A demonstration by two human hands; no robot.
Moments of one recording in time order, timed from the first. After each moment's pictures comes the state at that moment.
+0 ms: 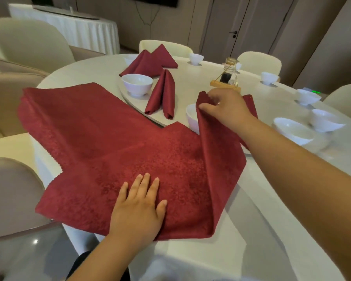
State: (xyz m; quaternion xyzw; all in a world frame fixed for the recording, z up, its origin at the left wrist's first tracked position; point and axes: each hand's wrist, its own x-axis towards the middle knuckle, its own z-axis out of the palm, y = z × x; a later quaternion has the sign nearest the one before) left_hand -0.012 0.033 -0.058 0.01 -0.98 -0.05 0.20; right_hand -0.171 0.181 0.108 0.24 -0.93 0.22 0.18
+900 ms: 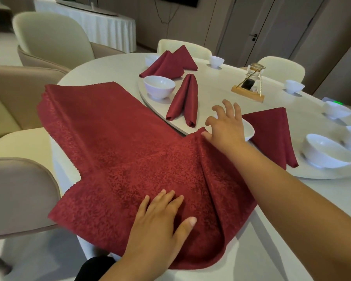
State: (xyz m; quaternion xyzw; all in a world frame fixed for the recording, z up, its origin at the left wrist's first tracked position) left_hand -0.009 0.019 -0.022 0.01 -0.98 -0.21 -0.01; right_hand -0.215 0.129 0.051 0.24 -0.95 -0.11 0.18
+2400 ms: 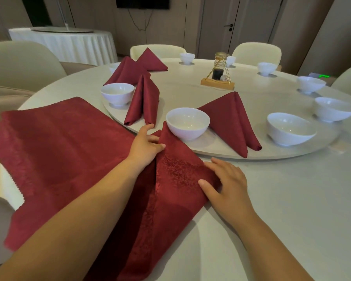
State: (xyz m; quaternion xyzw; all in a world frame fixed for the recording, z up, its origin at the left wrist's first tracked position) left_hand -0.184 0.054 -0.001 0.08 -0.79 -0.60 0.12; right_hand -0.120 0.252 -0.025 0.15 -0.91 0.34 0.16
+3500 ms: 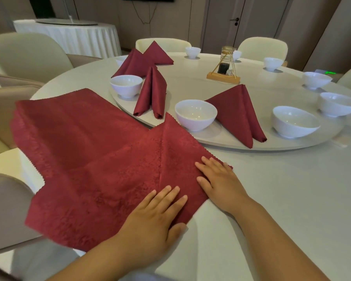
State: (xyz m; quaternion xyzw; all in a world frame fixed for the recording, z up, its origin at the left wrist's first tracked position) left_hand -0.018 0.061 -0.050 -0.20 -0.98 -0.07 0.06; right_hand -0.119 0.240 -0.024 0.23 -0.97 0.12 -0.03
